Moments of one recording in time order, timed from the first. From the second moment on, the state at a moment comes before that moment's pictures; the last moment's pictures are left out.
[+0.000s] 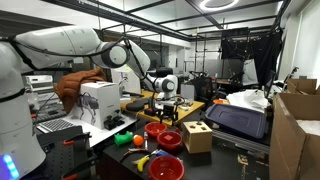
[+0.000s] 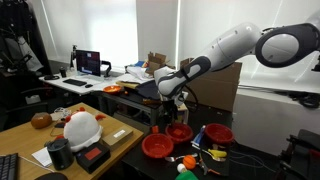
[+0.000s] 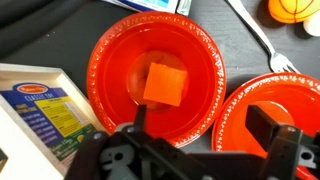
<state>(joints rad) 0.15 1.23 0.01 -1.02 -0.11 2.01 -0.22</state>
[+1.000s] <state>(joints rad) 0.07 0.84 0.06 -1.64 -0.18 2.32 -0.37</state>
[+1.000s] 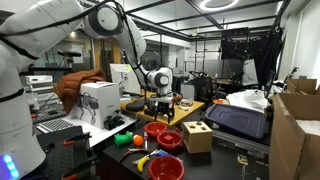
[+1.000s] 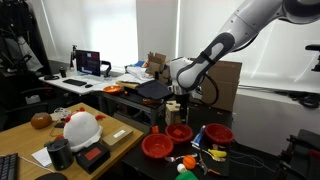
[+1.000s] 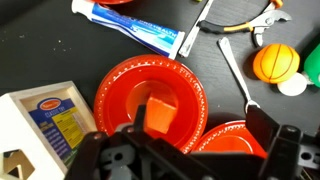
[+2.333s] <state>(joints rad) 0.02 0.14 0.21 -2.69 -0.02 2.75 -0.36</state>
